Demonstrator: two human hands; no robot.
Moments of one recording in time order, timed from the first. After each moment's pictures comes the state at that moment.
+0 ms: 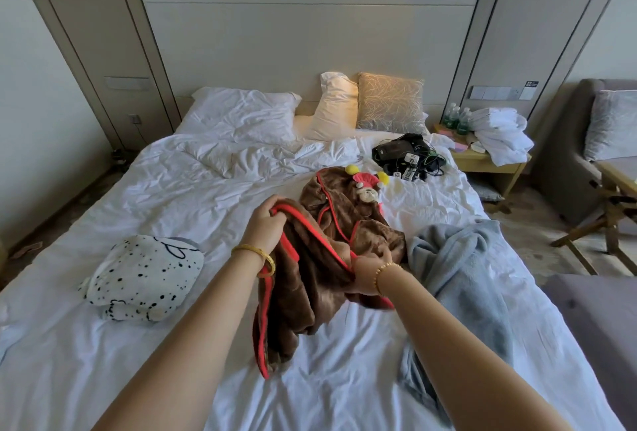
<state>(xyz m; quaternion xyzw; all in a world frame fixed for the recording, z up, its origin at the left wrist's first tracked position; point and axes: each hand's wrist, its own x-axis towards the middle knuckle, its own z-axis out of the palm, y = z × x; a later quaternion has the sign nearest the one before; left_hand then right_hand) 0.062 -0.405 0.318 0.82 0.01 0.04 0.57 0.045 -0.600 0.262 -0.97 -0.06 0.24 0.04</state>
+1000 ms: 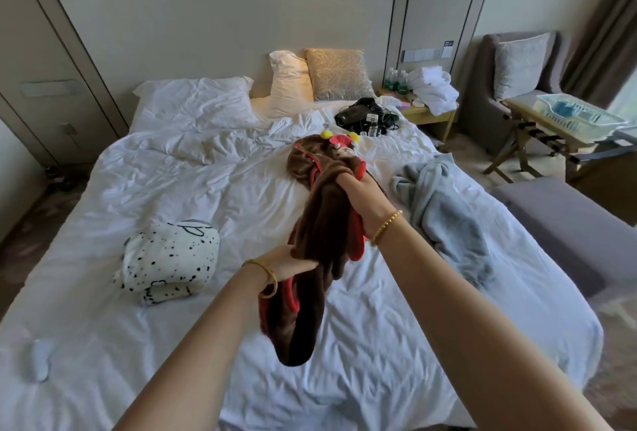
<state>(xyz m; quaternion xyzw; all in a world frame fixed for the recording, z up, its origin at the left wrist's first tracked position) -0.083 -0.247 0.276 0.87 -0.13 -0.33 0.34 -0.105 -0.411 0.349 -0.62 0.06 -0.09 0.78</state>
